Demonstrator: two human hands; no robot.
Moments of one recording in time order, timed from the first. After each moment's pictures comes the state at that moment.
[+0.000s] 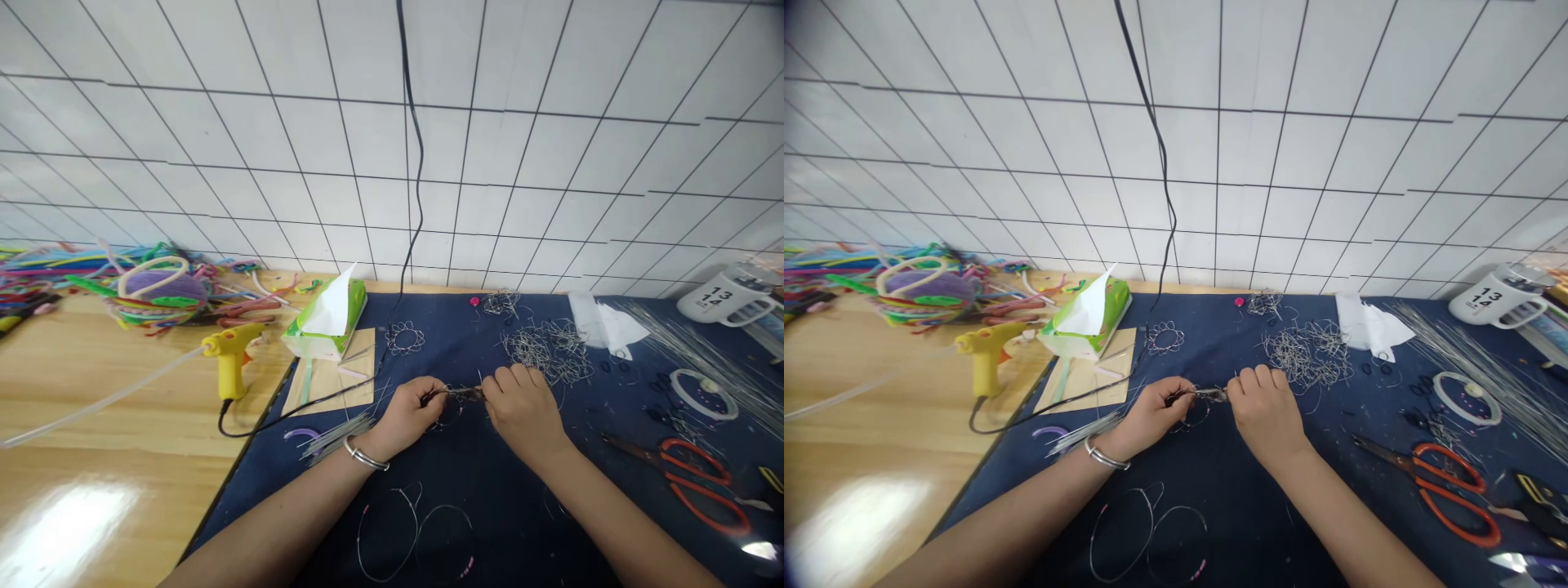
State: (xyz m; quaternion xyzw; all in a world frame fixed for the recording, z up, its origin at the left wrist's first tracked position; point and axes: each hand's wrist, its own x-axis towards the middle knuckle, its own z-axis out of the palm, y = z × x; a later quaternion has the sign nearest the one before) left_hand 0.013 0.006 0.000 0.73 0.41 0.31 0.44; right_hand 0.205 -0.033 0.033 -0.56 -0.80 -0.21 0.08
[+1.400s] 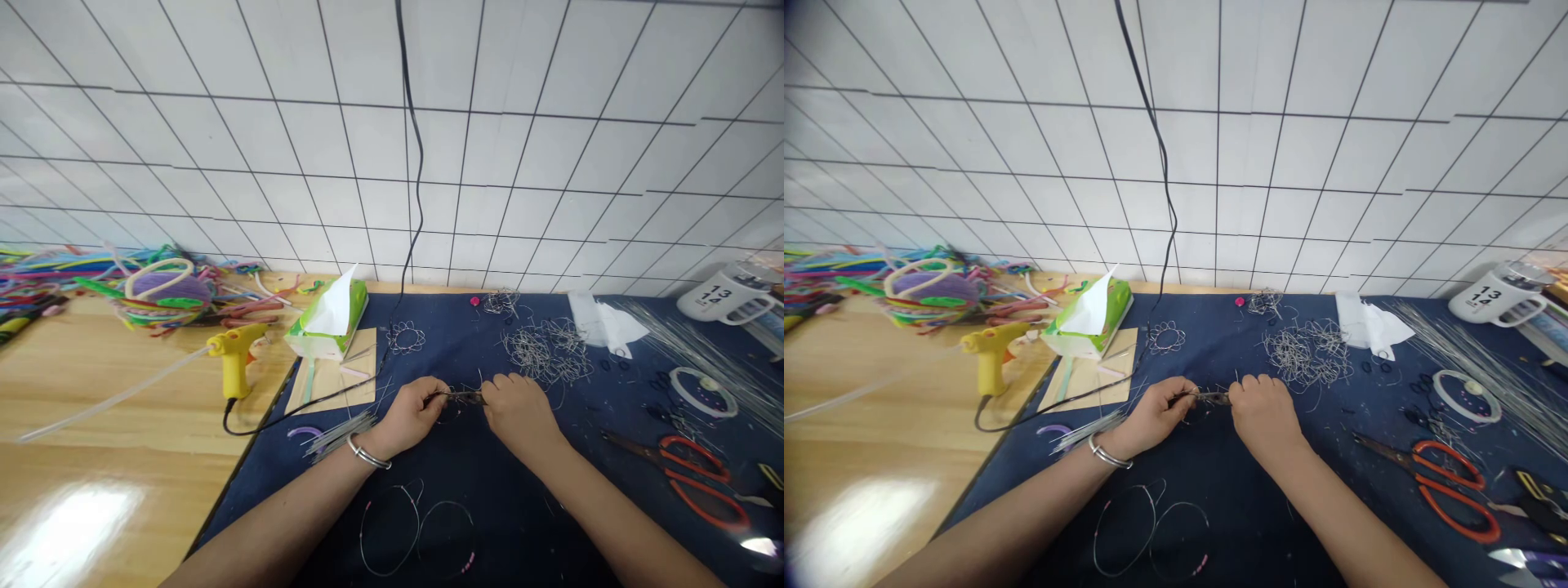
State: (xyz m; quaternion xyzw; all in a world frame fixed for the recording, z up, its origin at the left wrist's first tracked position) left_hand 0.012 0.005 -0.001 0.77 0.38 0.31 0.41; right_hand 0.206 -0.033 0.017 -0.58 -0.80 -0.16 0.08
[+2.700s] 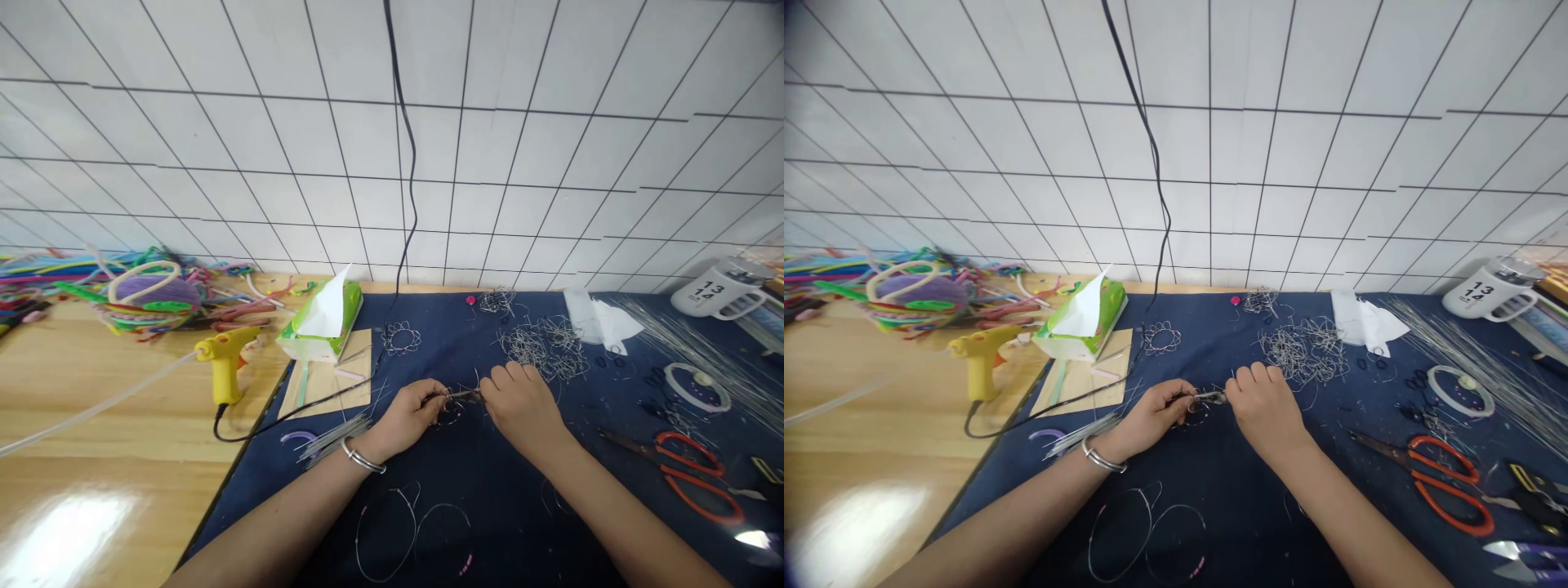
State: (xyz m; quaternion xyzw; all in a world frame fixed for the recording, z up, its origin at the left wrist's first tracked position) left_hand 0.013 0.006 -0.002 0.72 0.37 0.27 0.53; right_hand 0.214 -0.031 0.029 -0.53 -0.82 -0.21 0.08
